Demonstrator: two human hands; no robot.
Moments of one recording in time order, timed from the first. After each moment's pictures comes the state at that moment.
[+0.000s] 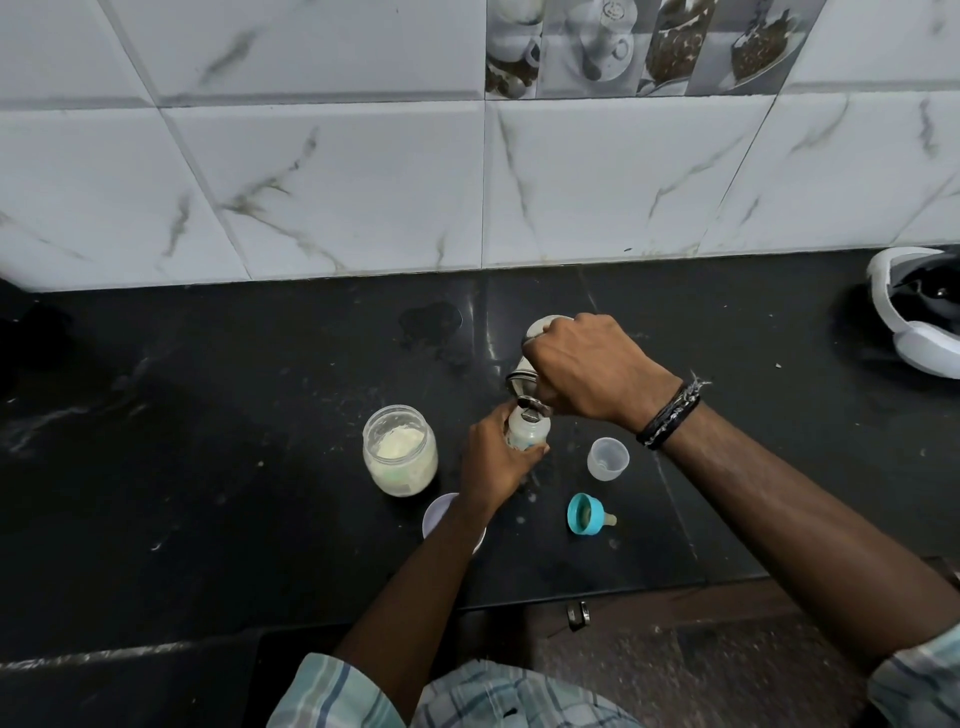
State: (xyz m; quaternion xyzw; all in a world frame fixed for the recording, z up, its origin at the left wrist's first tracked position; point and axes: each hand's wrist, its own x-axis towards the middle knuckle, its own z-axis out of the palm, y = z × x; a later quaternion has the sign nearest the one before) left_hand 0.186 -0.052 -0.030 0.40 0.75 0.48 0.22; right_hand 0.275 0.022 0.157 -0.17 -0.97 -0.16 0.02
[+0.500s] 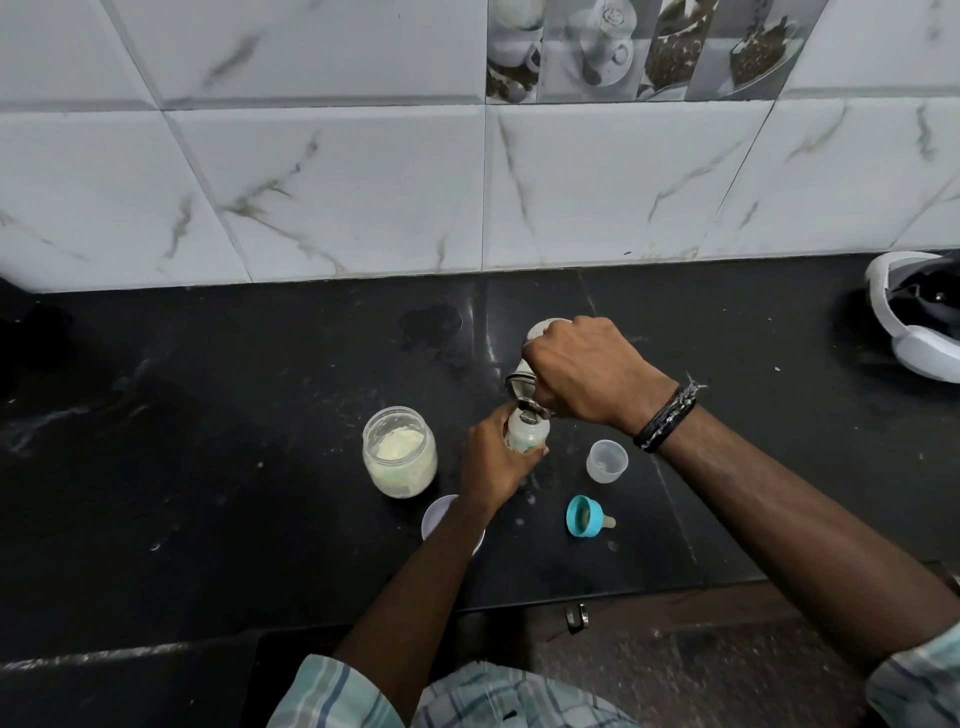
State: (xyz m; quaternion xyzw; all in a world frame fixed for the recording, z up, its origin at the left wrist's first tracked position) left_hand 0.187 -0.053 -0.027 0.39 0.75 0.48 0.23; right_hand 0.274 0.018 0.159 -0.17 -0.97 -0.16 0.02
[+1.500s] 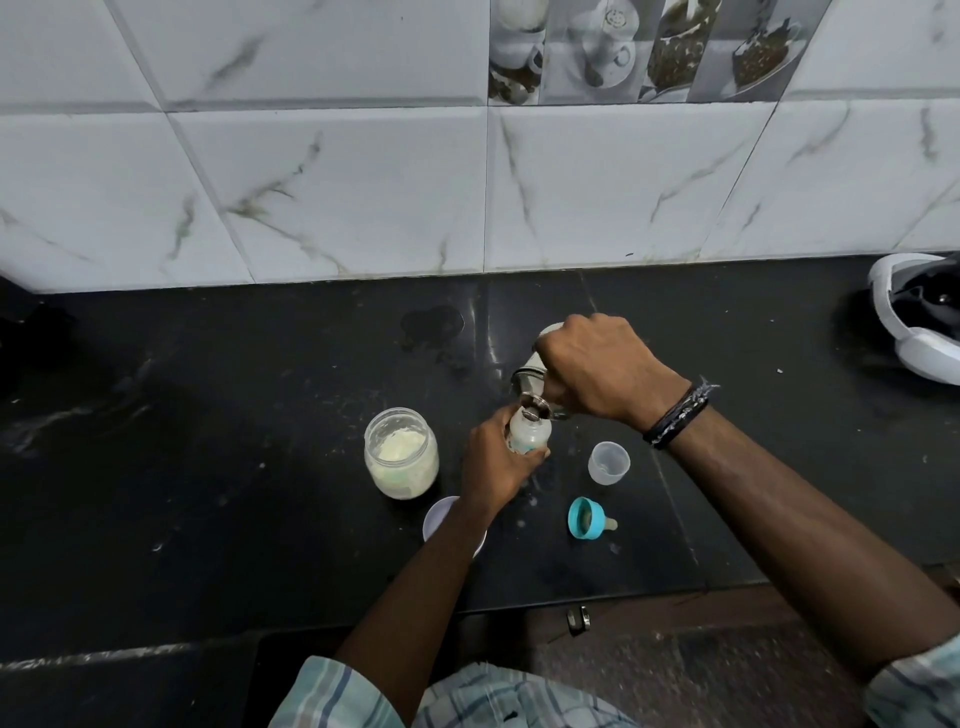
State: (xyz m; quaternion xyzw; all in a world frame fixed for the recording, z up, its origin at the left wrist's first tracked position) left_hand 0.187 -0.053 -0.026 0.40 0.75 0.48 0.23; right_hand 0.281 0.029 0.156 -0.20 -0.97 -0.12 0.03
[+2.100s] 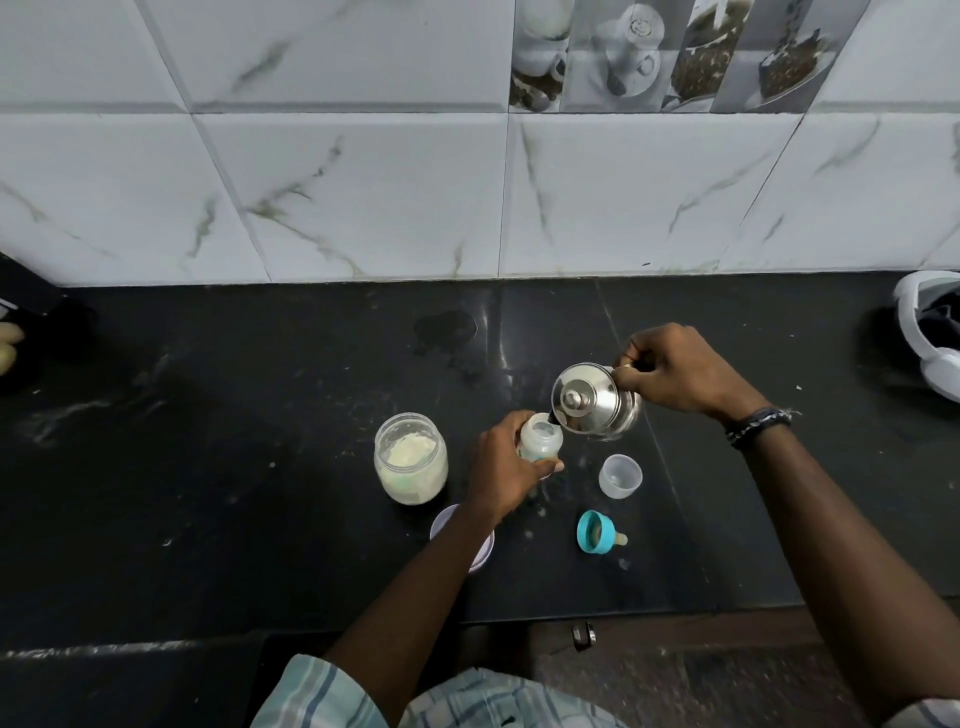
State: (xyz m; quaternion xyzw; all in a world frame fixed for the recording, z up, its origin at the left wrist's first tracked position) left_hand 0.180 -0.052 -0.028 0.41 0.73 0.48 0.24; right_hand 0.326 0.099 0.127 -0.36 -0.90 0.23 0.11
